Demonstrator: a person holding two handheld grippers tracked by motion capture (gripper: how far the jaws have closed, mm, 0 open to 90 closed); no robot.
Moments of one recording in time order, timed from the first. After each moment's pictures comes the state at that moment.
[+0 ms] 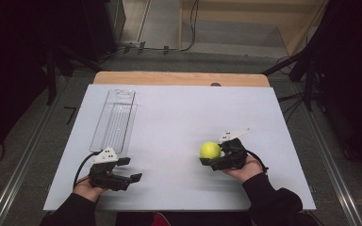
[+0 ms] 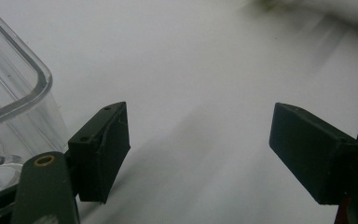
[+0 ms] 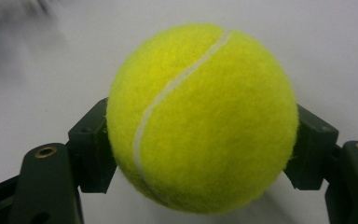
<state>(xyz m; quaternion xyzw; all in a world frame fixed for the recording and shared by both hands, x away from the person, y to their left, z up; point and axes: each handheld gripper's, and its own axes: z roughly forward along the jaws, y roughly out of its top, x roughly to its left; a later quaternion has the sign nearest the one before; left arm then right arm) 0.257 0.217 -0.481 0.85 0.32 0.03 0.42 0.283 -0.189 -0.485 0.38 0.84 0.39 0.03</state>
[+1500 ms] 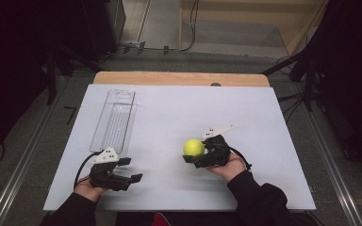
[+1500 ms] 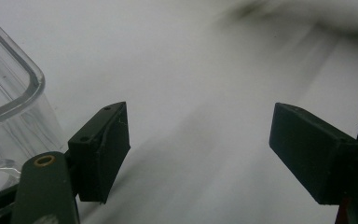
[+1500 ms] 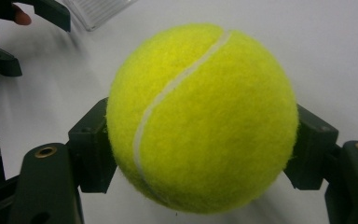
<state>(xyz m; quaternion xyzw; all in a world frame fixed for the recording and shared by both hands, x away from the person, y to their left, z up) 0.257 0.215 -0.482 0.85 0.32 0.03 0.42 0.293 -0.142 -0.478 0.37 0.83 0.41 0.02</state>
